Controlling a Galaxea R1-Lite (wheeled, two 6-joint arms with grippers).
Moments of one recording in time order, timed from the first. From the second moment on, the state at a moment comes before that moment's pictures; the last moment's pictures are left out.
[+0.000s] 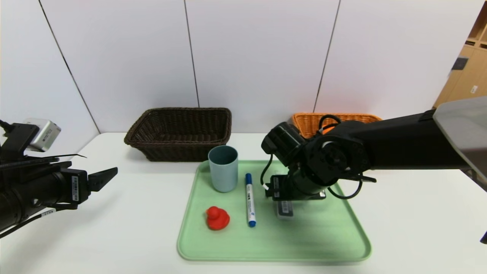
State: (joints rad) left arm 0.00 1.26 -0.50 -0.43 -0.02 0.08; right arm 0.69 2.08 -1.49 0.51 -0.27 0.58
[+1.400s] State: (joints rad) left arm 0.00 1.25 -0.49 -0.43 -0.02 0.08; right arm 0.75 1.84 -1.45 0.37 -0.32 0.41
